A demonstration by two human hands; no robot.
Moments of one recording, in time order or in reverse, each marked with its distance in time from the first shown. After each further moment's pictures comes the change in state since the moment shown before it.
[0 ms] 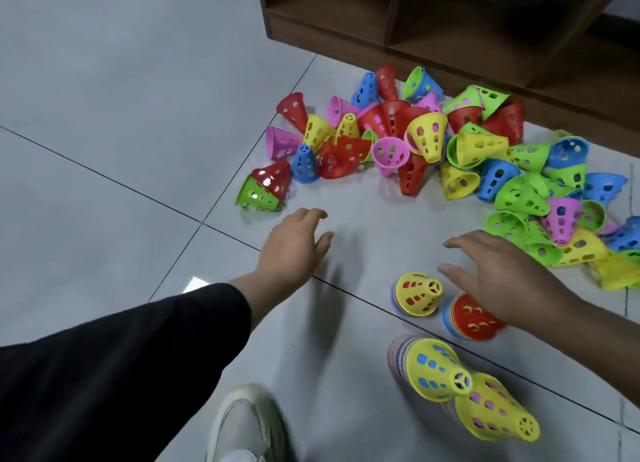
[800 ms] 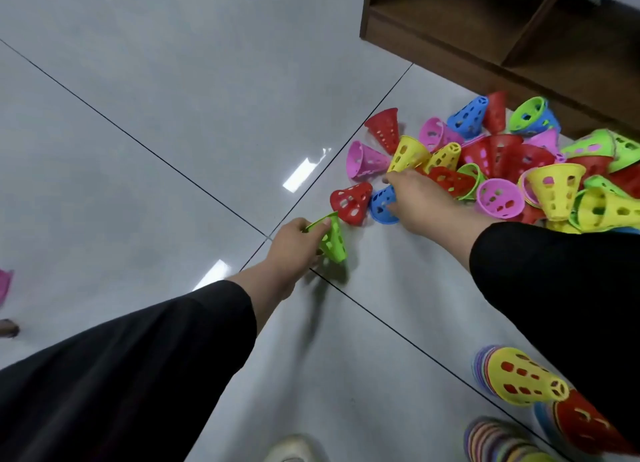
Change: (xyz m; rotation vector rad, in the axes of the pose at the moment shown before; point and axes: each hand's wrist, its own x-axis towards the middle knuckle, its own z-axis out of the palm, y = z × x) left_hand 0.038 -0.129 -0.036 -0.962 0.029 -0.808; right_hand 0.269 -0.184 0.043 -0.142 -0.080 -0.177
